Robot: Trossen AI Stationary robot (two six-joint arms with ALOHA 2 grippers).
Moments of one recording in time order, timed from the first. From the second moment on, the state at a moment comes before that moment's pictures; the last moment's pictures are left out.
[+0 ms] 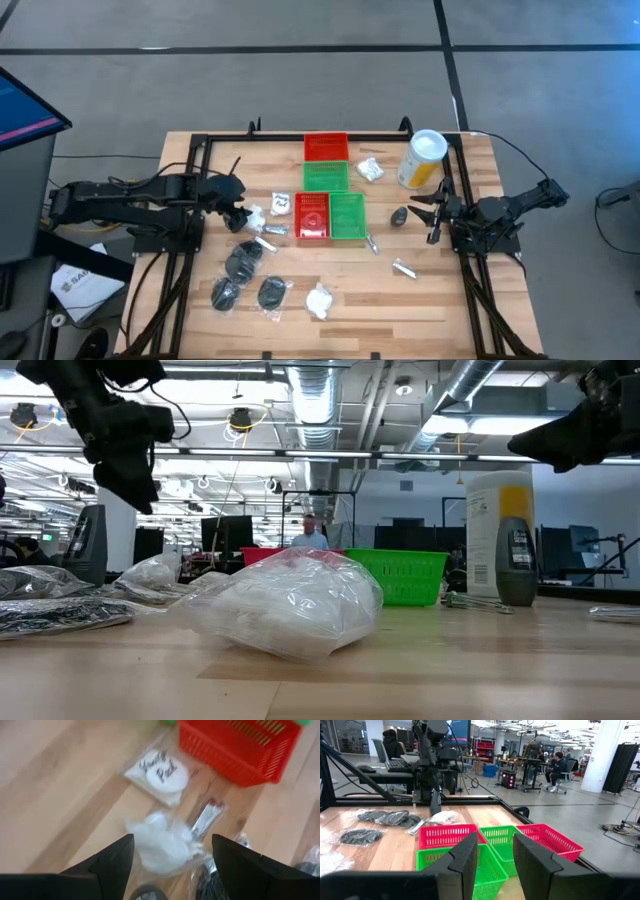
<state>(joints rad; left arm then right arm) 0.15 0.83 0.61 -0.76 -0.17 -0.45 0.40 0.01 0.08 -0.05 0.71 -0.10</state>
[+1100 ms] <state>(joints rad) 0.08 0.87 0.61 -0.88 -0.17 -0.61 0.40 0.01 0.08 -0.05 0.71 -0.10</state>
